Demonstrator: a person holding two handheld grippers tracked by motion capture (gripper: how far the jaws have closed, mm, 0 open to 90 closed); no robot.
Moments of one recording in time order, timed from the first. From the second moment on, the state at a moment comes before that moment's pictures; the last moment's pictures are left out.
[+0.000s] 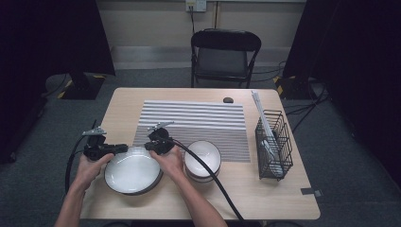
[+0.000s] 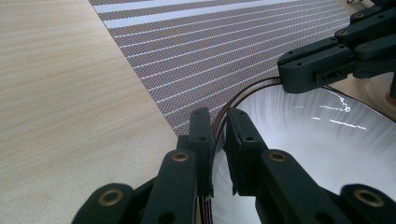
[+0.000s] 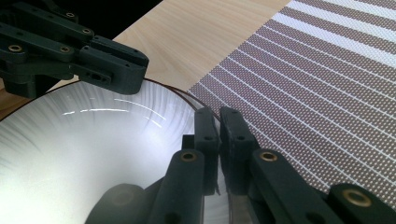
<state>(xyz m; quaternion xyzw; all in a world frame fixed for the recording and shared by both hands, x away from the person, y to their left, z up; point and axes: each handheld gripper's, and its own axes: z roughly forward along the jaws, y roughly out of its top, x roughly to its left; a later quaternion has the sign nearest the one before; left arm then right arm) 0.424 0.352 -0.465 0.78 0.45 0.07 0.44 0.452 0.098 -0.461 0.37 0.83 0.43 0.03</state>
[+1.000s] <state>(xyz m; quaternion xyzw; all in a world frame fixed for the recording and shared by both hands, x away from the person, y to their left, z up) 0.423 0.355 -0.465 0.77 0.44 0.06 0.45 0.448 0.097 -0.465 0.37 0.82 0.43 0.03</state>
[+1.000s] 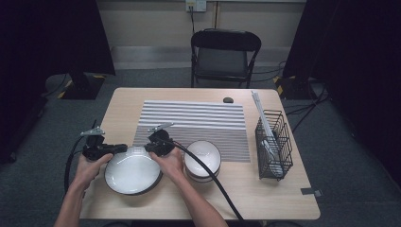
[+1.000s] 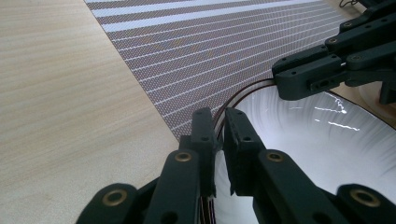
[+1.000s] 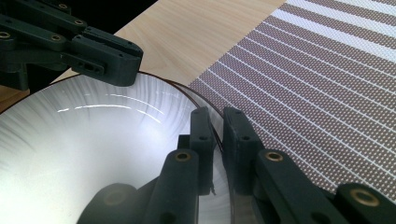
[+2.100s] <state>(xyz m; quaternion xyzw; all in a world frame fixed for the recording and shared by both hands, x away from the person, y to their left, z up) 0.426 0.357 -0.458 0.76 0.45 0.06 0.46 0.446 0.092 -0.465 0.38 0.82 0.44 0.03</state>
